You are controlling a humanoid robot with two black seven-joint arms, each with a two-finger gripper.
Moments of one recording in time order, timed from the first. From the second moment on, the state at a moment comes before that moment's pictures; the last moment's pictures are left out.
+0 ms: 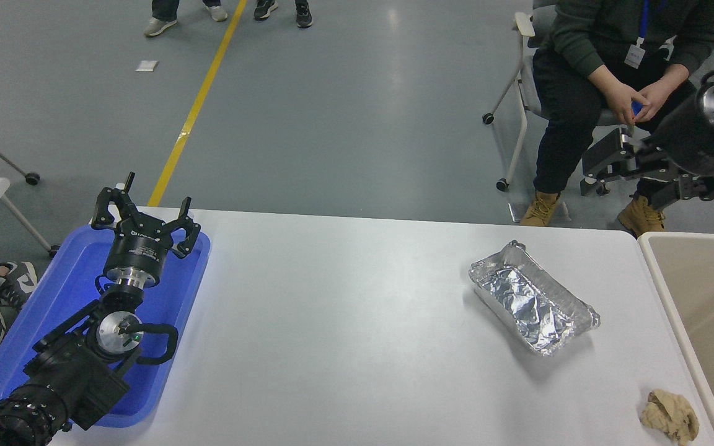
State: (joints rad) left arm -0.62 0.18 -0.87 -0.41 -0.09 -0.58 -0.50; right arm 2.15 -0.53 -1.35 1.23 -0.14 0.78 0.00
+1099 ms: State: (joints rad) left arm -0.62 0.18 -0.87 -0.41 -0.09 -0.58 -0.50; right arm 1.48 -0.63 -1.12 1.22 0.13 0.16 0.00
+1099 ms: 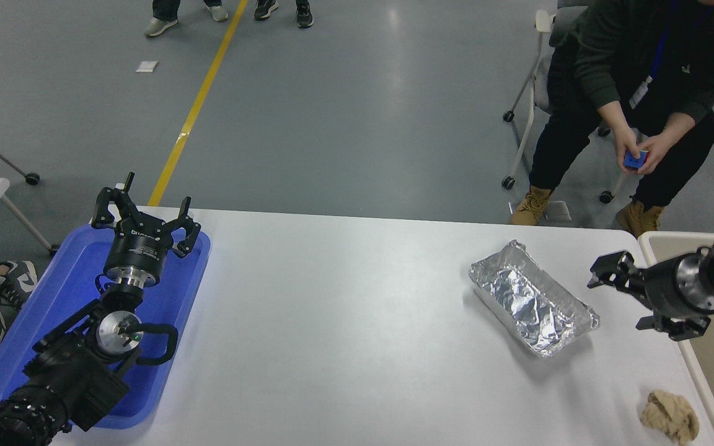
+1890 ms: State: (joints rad) left arm -0.62 0.18 -0.87 -0.41 -0.09 -0.58 -0.50; right arm 1.15 -0.54 -0.86 1.09 0.13 -0.14 0.00
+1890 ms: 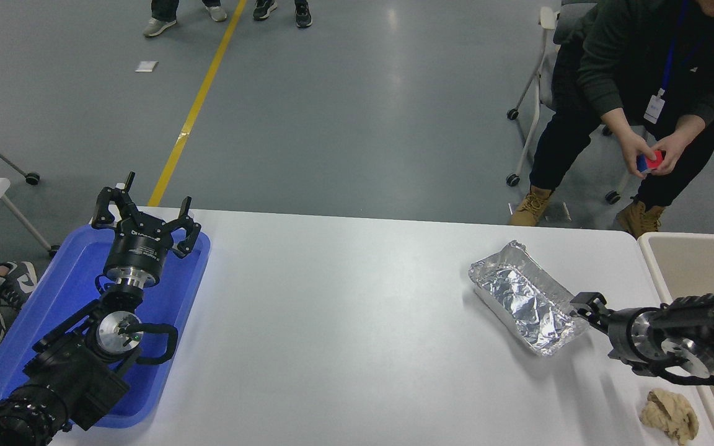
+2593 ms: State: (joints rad) left arm -0.62 0.18 -0.87 -0.41 -0.09 -0.58 -0.50; right arm 1.04 -0.42 -0.82 0.97 0.11 -0.20 0.01
